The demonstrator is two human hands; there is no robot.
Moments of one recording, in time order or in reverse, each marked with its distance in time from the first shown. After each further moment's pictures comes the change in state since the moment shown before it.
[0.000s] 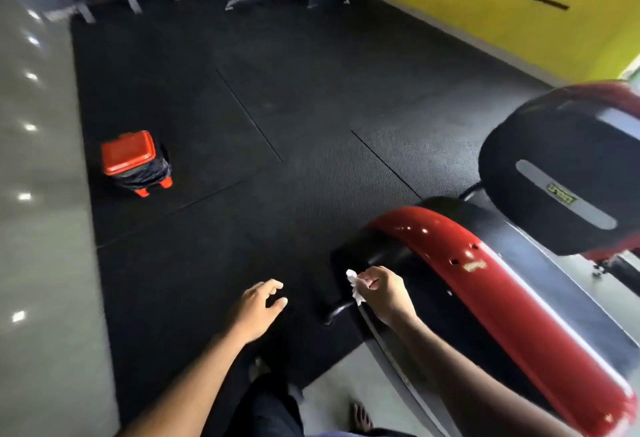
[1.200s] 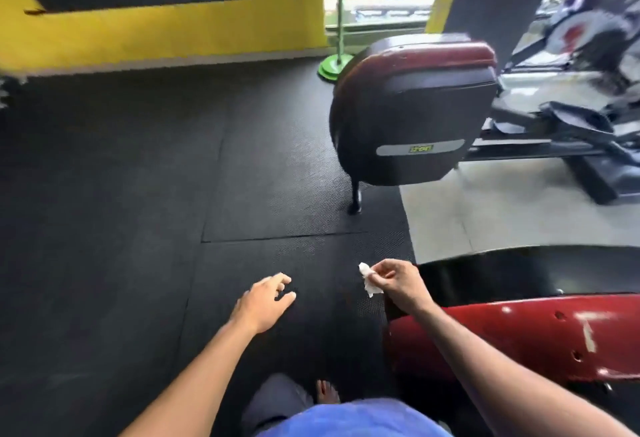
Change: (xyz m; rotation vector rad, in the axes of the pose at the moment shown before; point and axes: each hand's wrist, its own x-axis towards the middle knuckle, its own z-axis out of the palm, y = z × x) left_hand 0.686 0.321 -0.156 0.567 -0.607 0.753; right_hand 0.451 -0.071 -0.116 0.351 0.718 0.570
